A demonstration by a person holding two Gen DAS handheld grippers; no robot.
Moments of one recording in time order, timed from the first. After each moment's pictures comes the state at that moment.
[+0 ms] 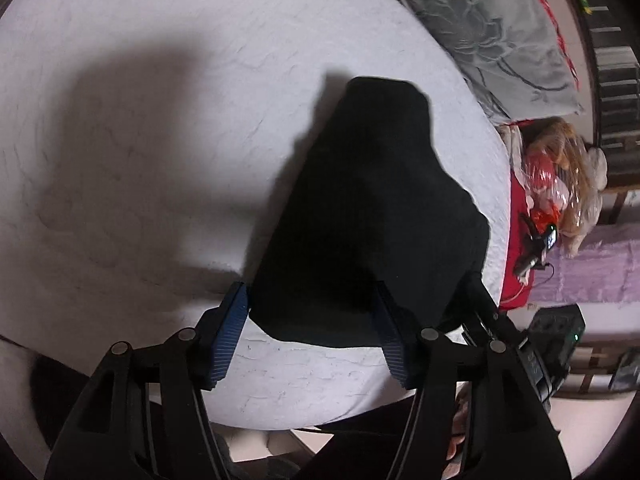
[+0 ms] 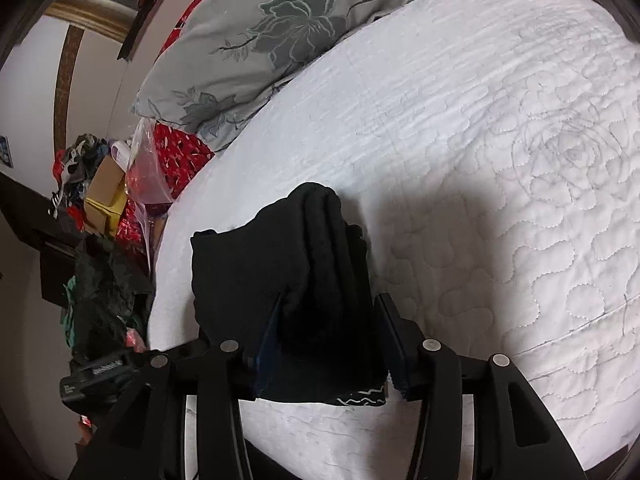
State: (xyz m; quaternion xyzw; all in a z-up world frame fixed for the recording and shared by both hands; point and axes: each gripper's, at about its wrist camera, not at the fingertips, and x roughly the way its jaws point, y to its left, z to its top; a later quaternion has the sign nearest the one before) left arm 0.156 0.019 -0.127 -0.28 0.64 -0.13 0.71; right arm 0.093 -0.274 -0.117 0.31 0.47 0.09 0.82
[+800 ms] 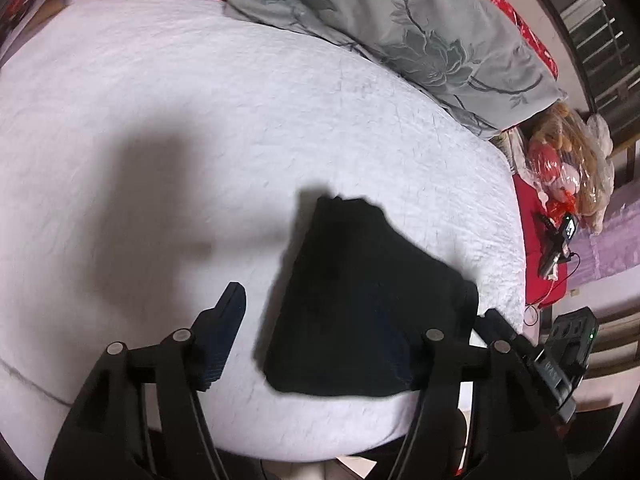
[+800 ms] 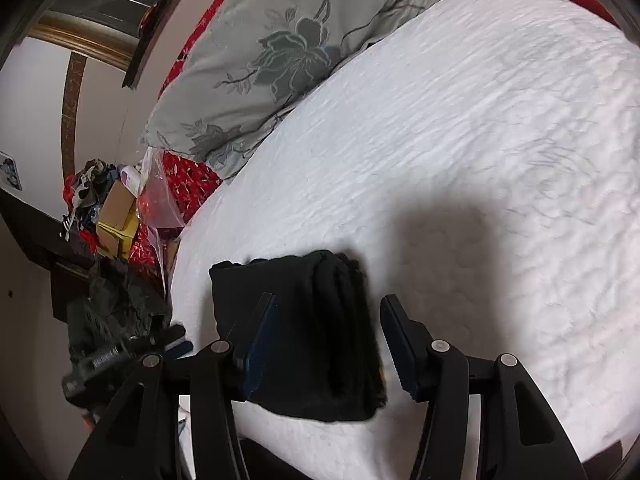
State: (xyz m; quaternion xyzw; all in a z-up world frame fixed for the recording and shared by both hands) left arm 0.194 0.011 -0.056 -0.16 0.58 -0.13 0.79; right arm 0.095 -0.296 -0.100 0.35 0.44 0.09 0.82
